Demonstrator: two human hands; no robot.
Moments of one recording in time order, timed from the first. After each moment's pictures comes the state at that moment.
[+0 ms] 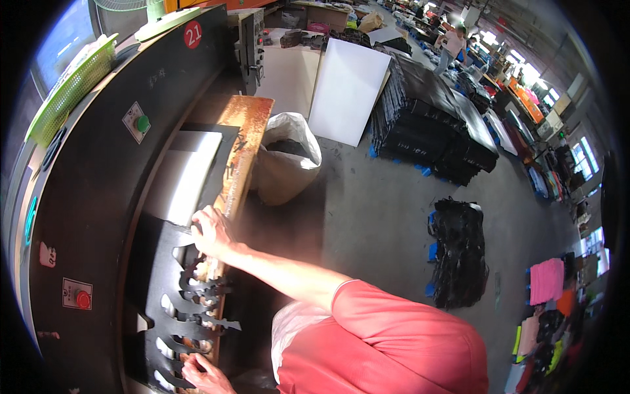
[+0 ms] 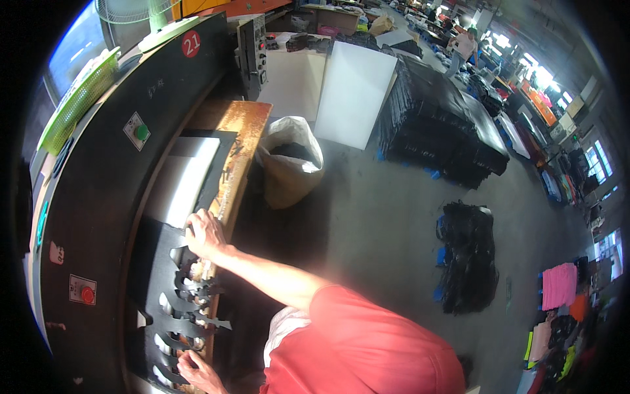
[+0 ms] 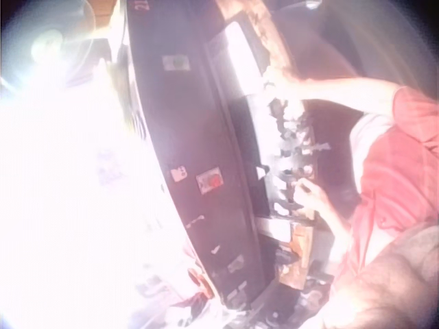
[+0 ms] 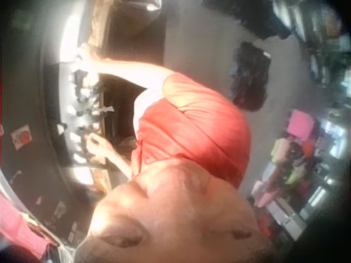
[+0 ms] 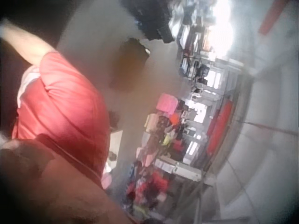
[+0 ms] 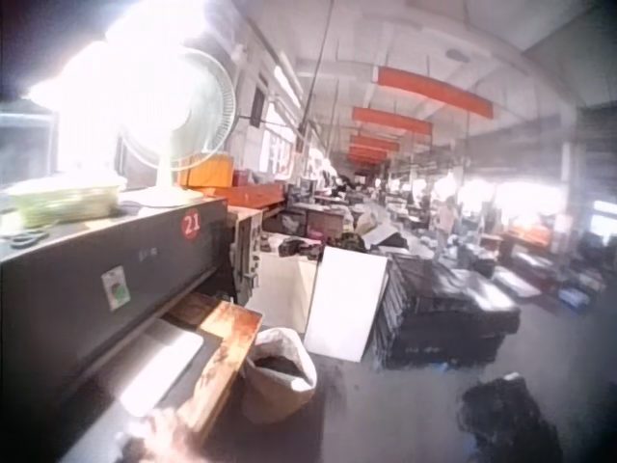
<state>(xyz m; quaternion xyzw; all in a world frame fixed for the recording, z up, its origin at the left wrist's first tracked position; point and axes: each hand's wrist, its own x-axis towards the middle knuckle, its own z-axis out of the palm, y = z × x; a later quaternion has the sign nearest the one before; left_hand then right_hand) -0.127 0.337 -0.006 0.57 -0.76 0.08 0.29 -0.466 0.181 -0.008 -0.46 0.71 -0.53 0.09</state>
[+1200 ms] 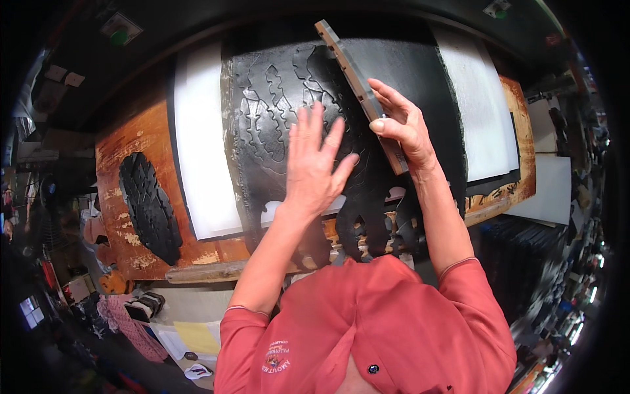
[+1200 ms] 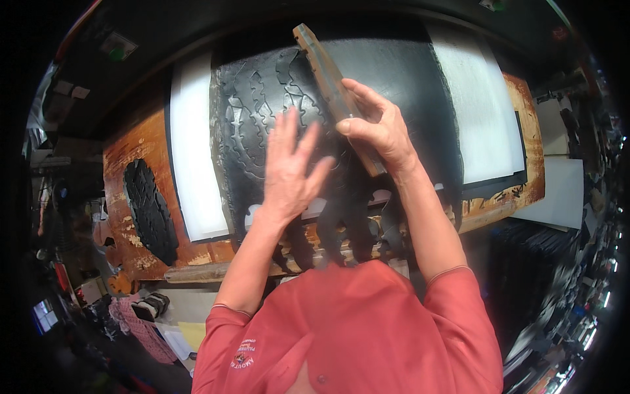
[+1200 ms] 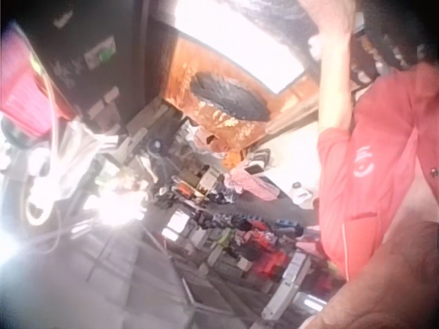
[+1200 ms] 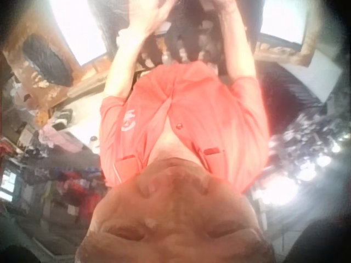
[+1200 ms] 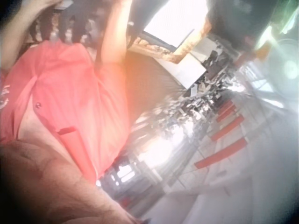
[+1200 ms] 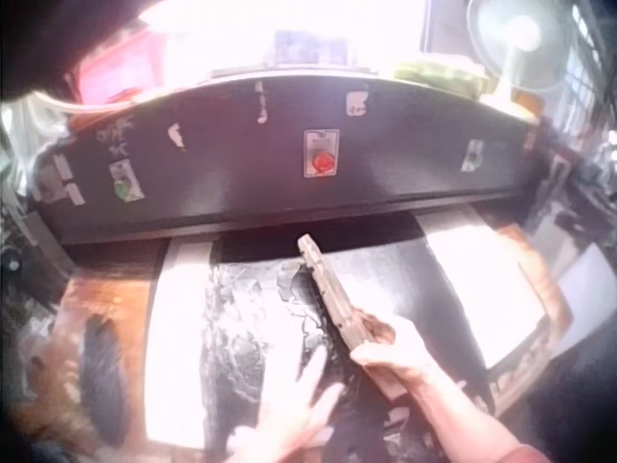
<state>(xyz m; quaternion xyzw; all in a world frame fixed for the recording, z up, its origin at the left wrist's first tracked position) -0.157 0.318 0.034 0.60 -0.72 -0.05 0.34 -0.353 0.207 0.076 -0.54 0.34 -0.41 0.66</state>
